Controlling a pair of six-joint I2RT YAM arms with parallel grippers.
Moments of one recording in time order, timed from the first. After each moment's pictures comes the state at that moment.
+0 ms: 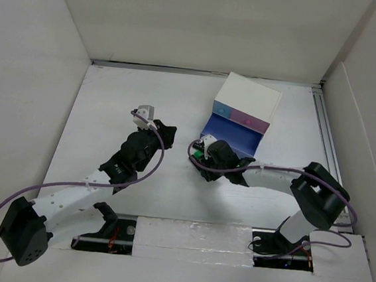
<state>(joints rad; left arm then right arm) -0.72 0.95 0.56 0.27 -0.35 -0.56 0.84 1.60 0.78 -0.02 0.02 0.20</state>
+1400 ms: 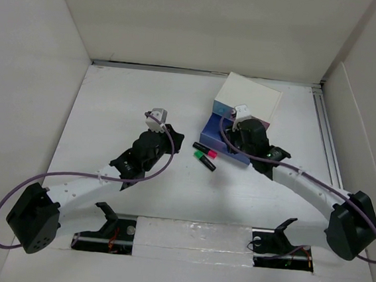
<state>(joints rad) -0.74 1.07 0.56 0.28 -0.28 -0.57 0.62 1.30 0.87 -0.12 0.19 0.13</state>
